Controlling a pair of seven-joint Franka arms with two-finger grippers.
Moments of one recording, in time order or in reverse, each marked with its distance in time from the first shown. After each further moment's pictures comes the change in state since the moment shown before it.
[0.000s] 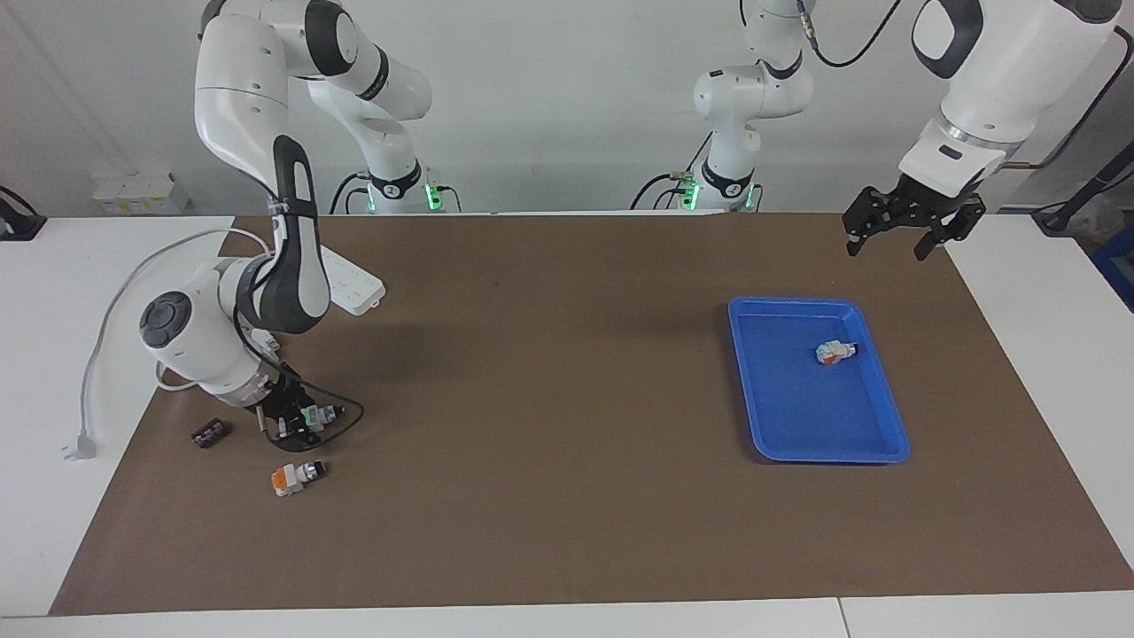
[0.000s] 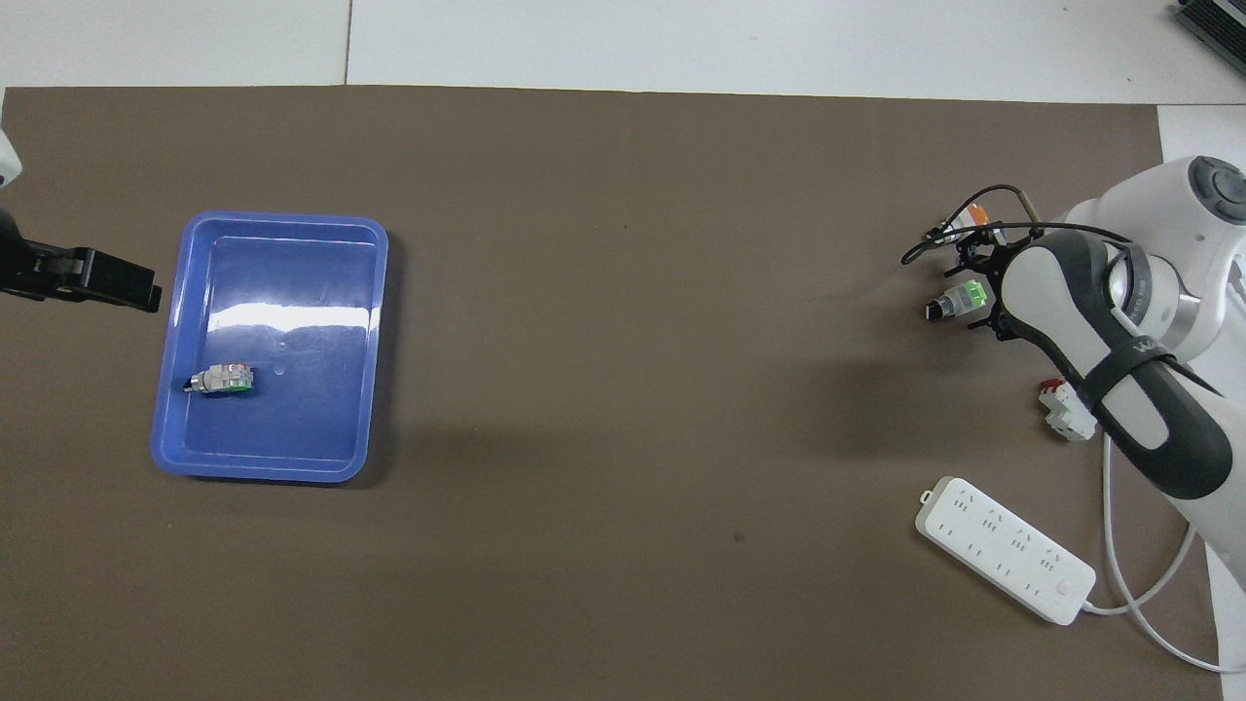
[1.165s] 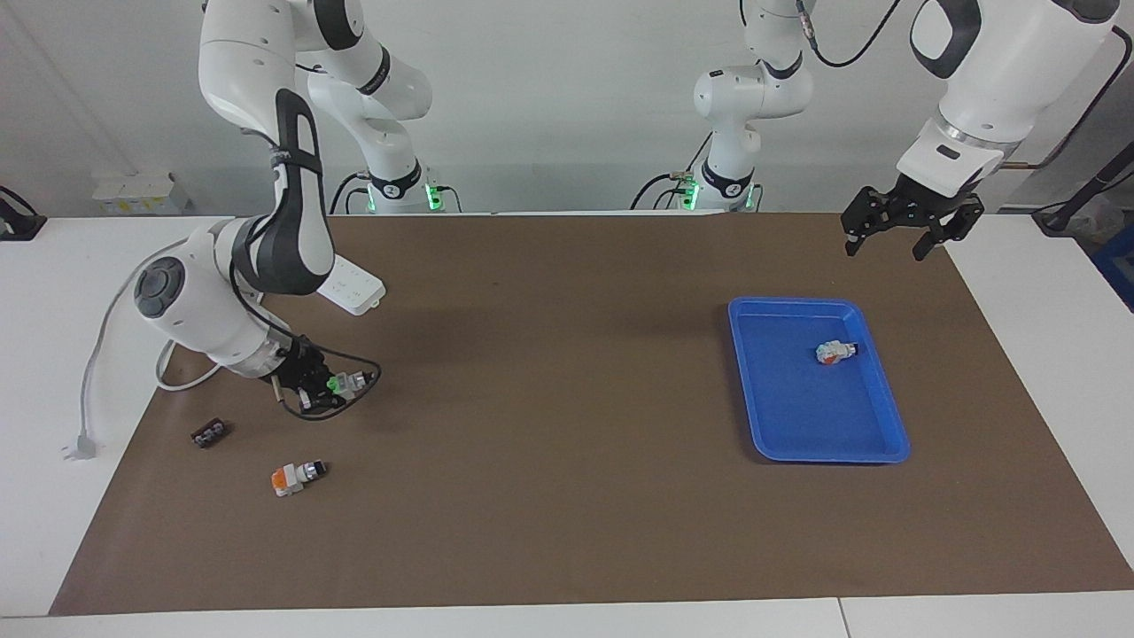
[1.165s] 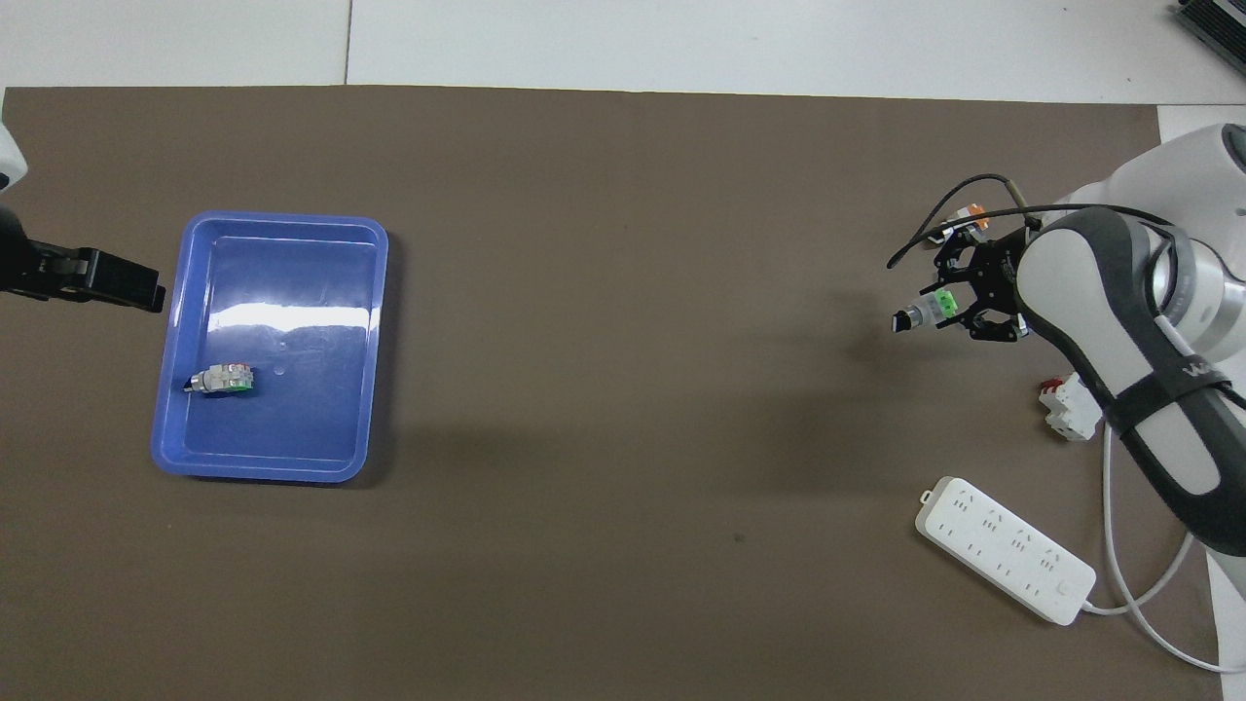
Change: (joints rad) left arm -0.004 -0.001 -0.005 -0.001 0.000 0.000 0.000; right arm 0.067 -0.162 0.029 0.005 0.119 -0.237 0.025
